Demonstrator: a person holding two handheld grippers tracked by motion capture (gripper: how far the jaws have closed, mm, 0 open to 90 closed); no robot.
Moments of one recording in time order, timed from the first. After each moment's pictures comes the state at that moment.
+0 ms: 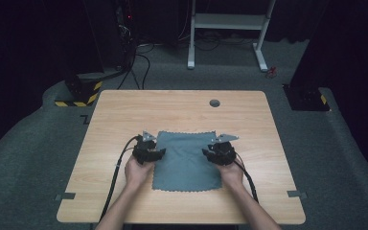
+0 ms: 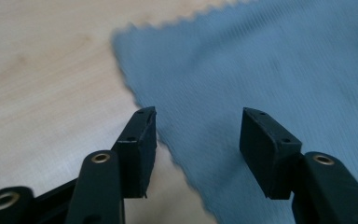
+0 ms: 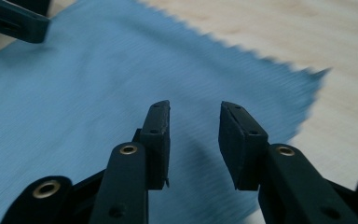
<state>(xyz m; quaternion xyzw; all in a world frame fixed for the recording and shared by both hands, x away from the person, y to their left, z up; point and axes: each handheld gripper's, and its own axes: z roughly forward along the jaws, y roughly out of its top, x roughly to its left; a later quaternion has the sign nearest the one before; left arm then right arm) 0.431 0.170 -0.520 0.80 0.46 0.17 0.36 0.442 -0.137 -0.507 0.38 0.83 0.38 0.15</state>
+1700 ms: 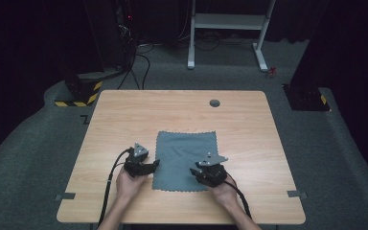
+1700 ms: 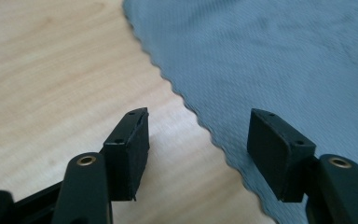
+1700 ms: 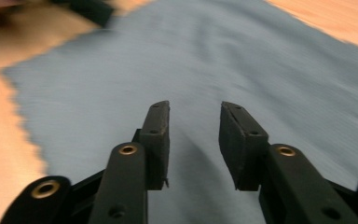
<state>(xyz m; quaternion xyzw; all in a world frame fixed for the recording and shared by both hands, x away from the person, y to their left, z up) 0.396 0.188 -0.521 0.79 0.46 0.19 0.36 0.374 -0.103 -0.509 0.31 0.86 0.39 0.14</state>
